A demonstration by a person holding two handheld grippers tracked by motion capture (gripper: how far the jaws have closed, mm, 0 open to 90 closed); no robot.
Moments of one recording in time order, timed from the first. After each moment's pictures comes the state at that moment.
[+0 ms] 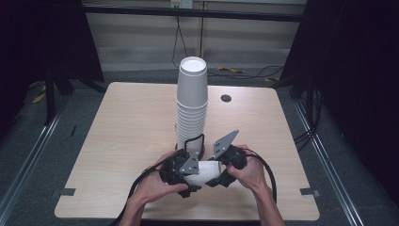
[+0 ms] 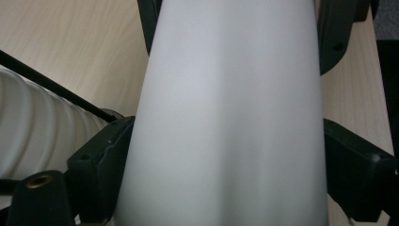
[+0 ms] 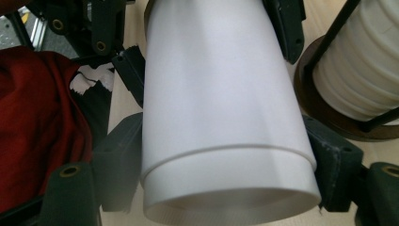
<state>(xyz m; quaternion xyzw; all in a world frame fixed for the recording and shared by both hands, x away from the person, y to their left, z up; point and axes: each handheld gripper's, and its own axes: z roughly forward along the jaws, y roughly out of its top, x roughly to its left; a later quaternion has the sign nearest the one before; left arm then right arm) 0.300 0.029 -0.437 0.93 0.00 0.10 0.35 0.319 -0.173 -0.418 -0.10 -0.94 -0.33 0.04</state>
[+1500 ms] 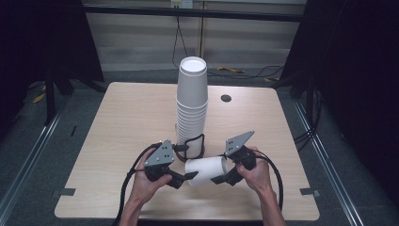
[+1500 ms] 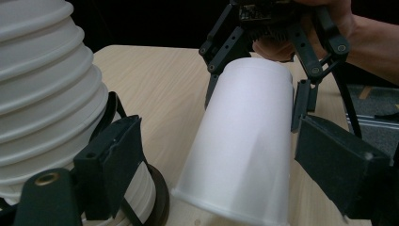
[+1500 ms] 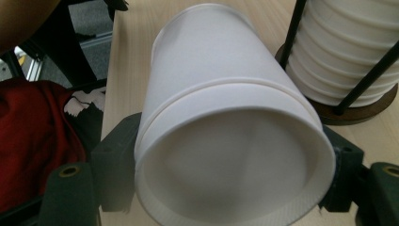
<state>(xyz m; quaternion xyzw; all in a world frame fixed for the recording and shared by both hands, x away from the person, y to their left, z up) 0.301 0.078 -0.423 0.82 0.09 0.10 0.56 0.316 -0.203 -0.426 -0.14 -0.91 -0.39 0.02</state>
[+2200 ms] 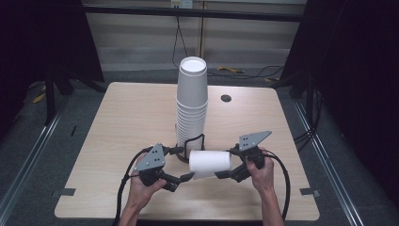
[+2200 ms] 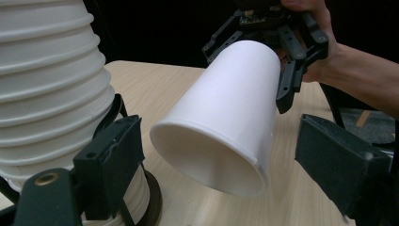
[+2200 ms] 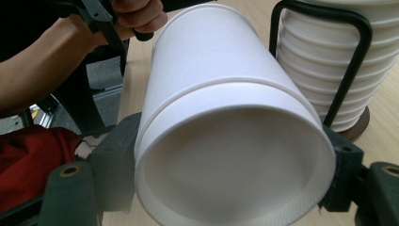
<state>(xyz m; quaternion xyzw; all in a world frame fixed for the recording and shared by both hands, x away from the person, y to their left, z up) 0.291 0.092 -0.431 0.78 0.11 0.10 0.61 0.314 -0.228 -0.425 -0.17 -0.85 -0.49 0.02</state>
